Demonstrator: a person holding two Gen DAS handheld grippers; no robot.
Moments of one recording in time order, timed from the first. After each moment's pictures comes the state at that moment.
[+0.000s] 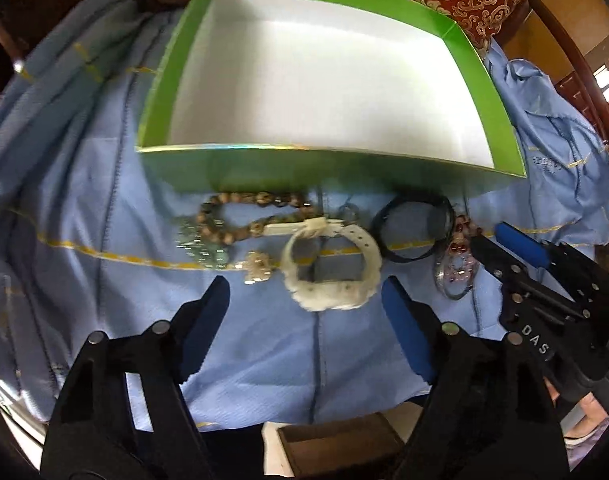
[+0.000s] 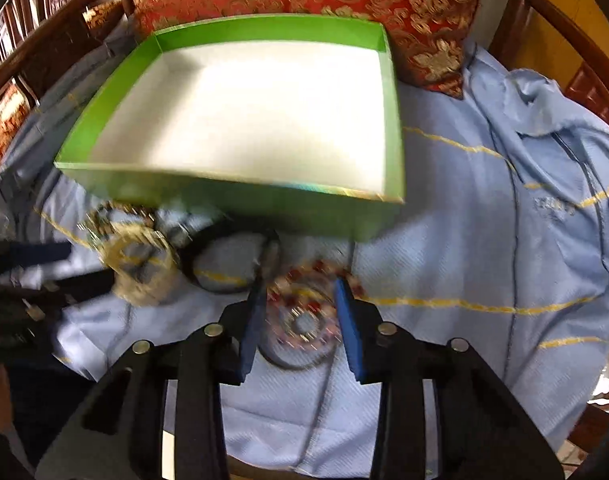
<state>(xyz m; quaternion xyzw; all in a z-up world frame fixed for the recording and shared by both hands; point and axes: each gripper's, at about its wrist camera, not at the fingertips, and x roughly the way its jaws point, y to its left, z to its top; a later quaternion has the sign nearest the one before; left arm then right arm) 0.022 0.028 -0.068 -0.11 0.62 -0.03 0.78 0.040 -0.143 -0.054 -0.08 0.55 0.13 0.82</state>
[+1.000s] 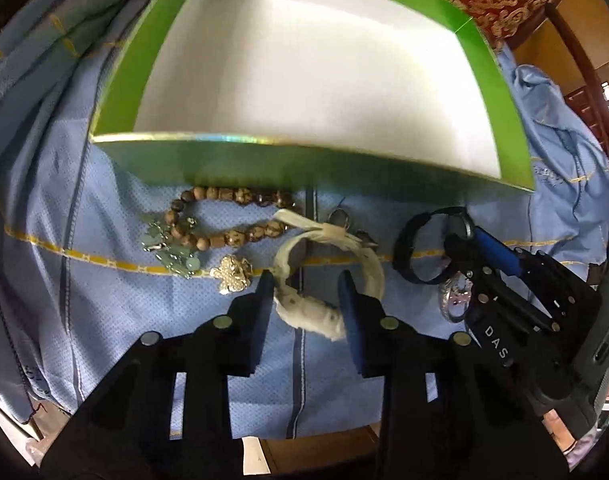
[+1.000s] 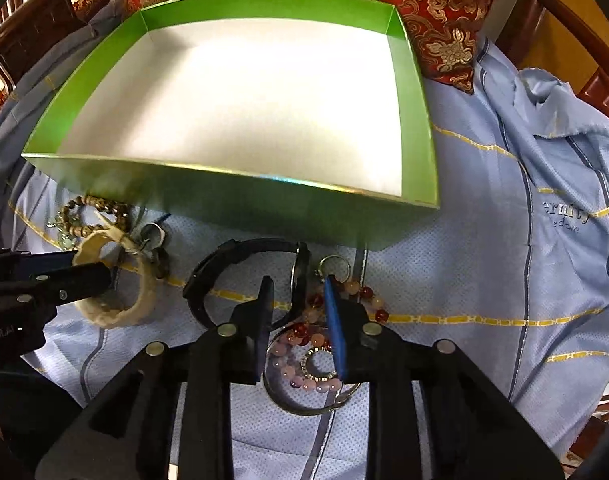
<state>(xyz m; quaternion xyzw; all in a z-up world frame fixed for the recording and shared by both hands) 0.045 0.025 -0.091 -0.14 0.64 -0.03 0.75 0.044 -0.128 -0.082 -0.11 0.56 0.11 0.81</state>
